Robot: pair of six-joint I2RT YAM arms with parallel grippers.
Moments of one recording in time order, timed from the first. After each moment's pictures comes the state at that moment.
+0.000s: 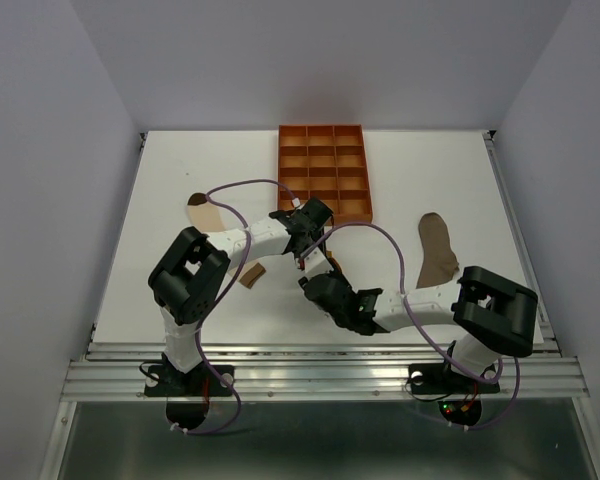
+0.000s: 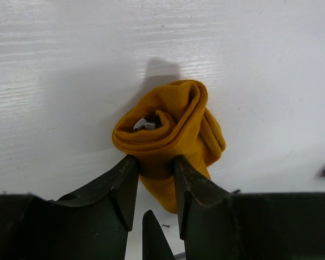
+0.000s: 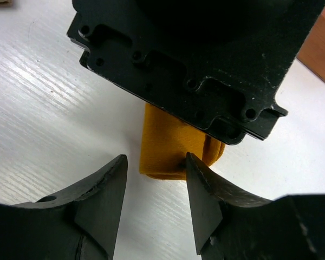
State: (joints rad) left arm -0.79 1.86 1.24 -0.50 -0.01 -0.83; right arm 1.17 1.61 0.72 0.18 0.69 0.16
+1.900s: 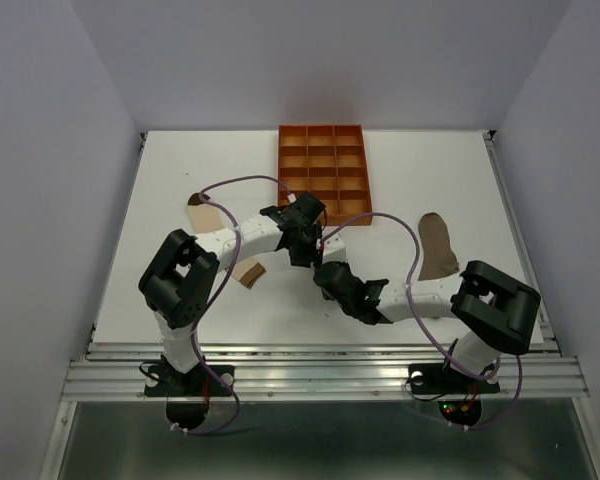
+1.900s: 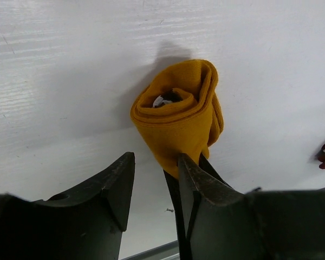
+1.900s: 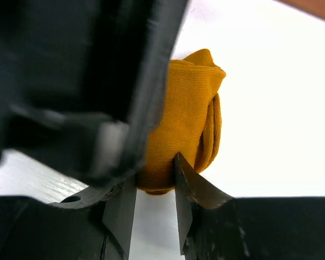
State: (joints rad) left arm -0.75 1.80 1.24 -0.53 0.04 -0.78; right arm 1.07 1.62 0.70 0.19 0.58 0.40
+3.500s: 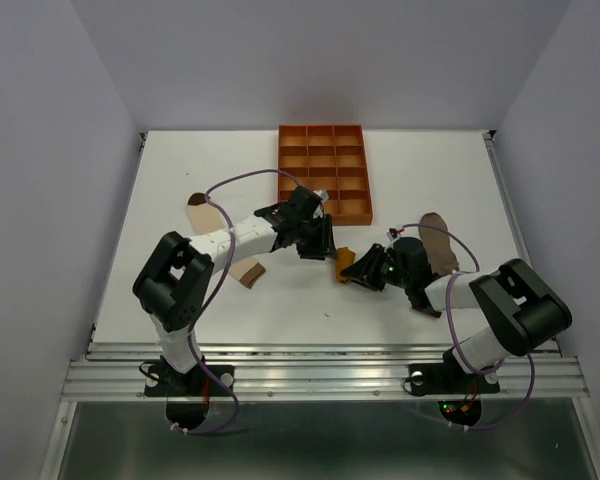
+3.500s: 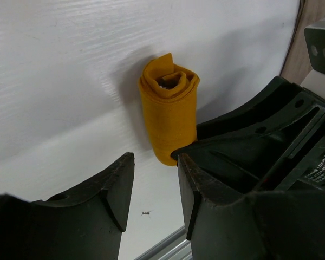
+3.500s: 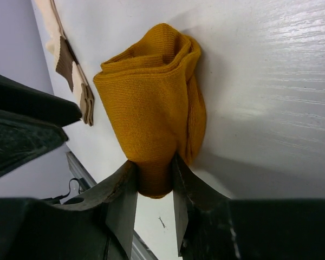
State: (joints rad) left arm -0.71 1.74 1.19 -0.34 0.21 -0.69; right arm 0.47 1.51 0.36 0.58 -0.38 1.03
